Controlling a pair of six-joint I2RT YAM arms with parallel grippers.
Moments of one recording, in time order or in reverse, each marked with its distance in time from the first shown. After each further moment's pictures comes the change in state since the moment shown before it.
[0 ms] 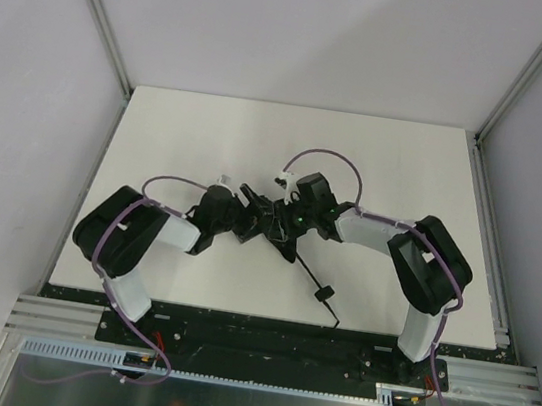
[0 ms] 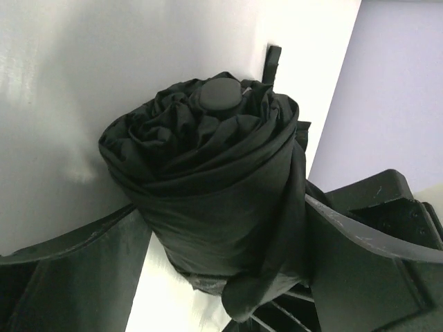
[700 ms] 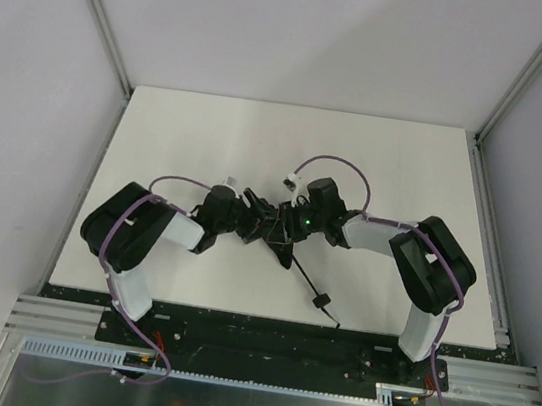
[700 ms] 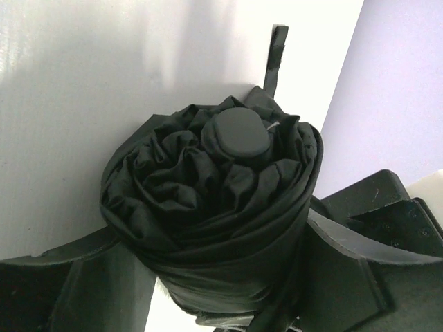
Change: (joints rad) left arm -0.013 0.060 0.030 0.019 0.069 0.000; right arm -0.051 -0.013 -0.115 0.189 -0.228 0.153
